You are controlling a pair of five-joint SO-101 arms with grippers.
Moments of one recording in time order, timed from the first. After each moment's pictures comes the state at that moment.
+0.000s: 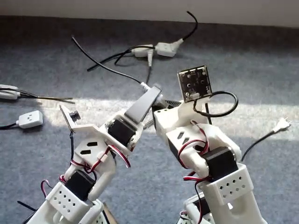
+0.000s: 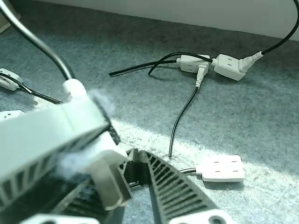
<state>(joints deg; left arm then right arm) 32.0 -79.5 77.1 0.7 82.0 -28.8 -56.5 36.7 58.6 -5.1</state>
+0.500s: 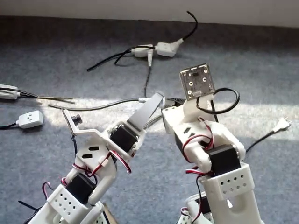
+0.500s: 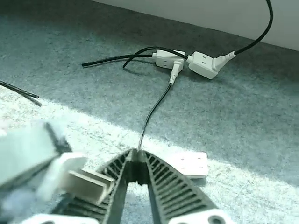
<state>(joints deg) 35.5 -80.7 81.8 0.2 78.0 -19.9 -55.4 37.0 57.5 2.9</state>
